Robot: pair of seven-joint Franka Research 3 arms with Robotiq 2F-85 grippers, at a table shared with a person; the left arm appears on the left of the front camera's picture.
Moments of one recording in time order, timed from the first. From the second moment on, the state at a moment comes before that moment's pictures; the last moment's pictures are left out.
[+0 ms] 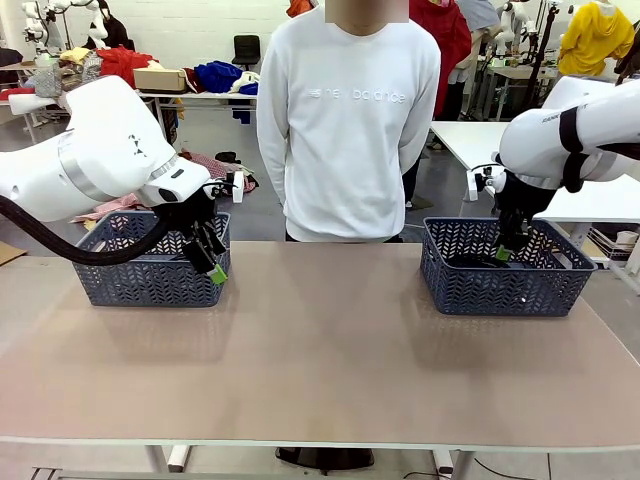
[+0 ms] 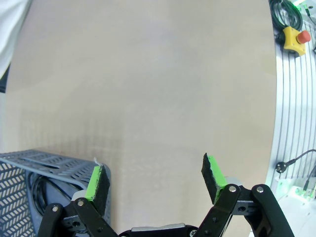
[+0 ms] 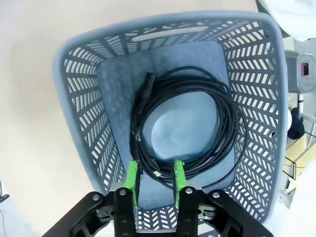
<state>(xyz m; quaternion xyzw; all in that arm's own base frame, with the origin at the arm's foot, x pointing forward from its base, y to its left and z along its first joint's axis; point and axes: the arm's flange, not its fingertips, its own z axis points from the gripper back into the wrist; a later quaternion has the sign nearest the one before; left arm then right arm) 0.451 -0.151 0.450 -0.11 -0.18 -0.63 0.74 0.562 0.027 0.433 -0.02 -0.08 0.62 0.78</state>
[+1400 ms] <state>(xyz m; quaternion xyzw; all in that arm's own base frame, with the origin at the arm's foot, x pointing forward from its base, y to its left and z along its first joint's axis) 0.451 -0.151 0.450 -0.11 -0.18 -0.63 0.74 0.567 0.029 0.430 0.00 -0.08 0.60 0.80</state>
